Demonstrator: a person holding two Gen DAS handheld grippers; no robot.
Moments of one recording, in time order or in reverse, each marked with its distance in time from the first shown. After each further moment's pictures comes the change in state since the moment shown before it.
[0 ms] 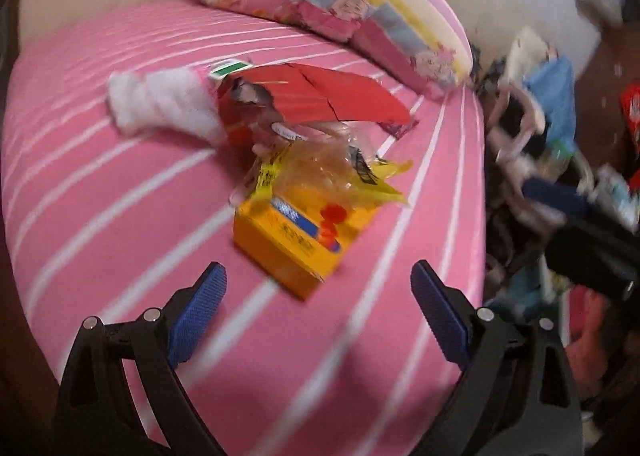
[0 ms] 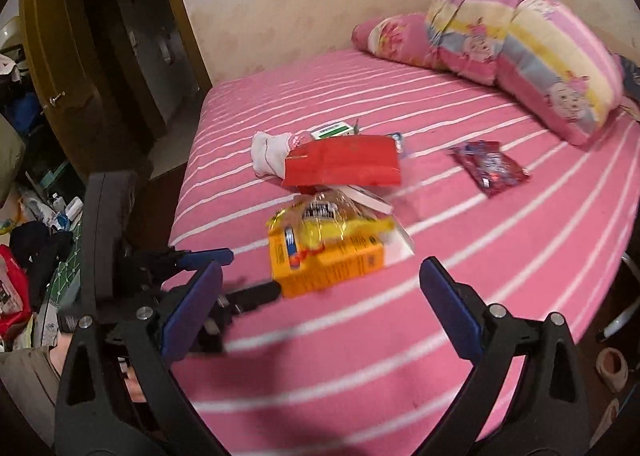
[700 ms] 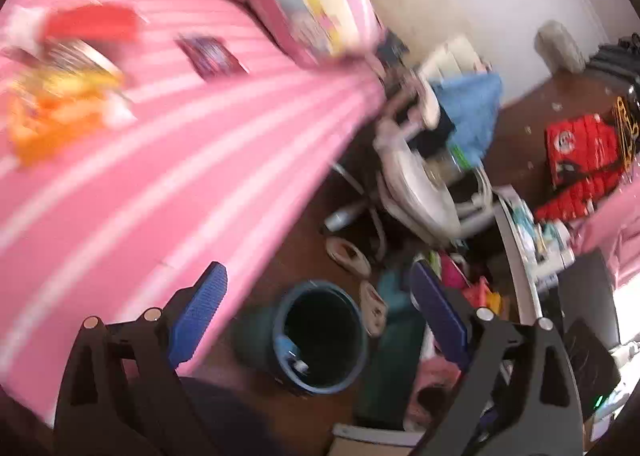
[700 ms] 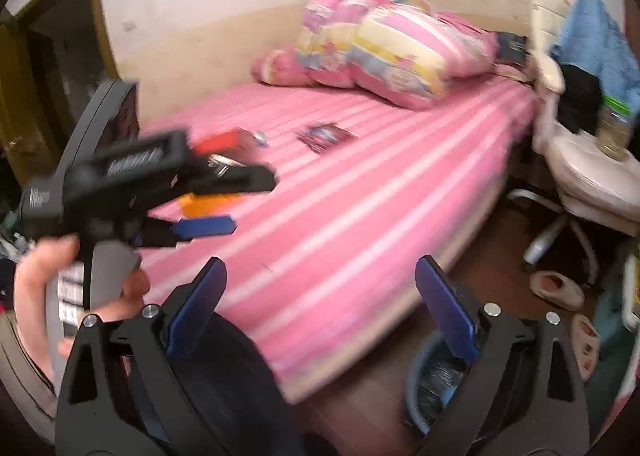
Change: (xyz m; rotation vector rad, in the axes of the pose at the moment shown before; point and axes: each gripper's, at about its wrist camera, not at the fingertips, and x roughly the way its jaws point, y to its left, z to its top) left arm -0.035 -0.193 -0.029 -0.229 0.039 -0.335; right arm -0.212 -0.072 -0.142 0.181 -0.146 -0.241
